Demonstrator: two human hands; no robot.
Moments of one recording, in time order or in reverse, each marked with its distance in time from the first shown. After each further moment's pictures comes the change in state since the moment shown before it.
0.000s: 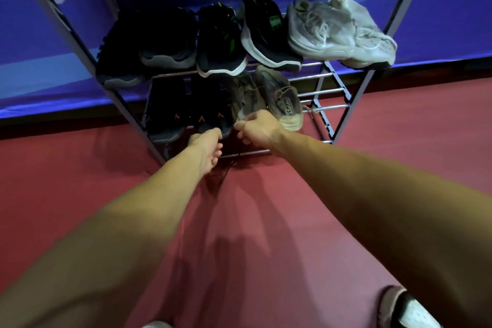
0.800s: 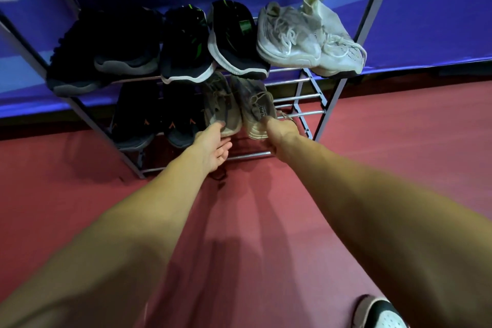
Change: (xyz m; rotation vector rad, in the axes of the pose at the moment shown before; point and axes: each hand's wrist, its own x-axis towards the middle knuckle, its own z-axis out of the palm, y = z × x) left_hand -0.003 0.015 0.075 -0.241 -0.138 -0.056; right_hand 0.056 0.081 -0.070 0.341 0.336 0.360
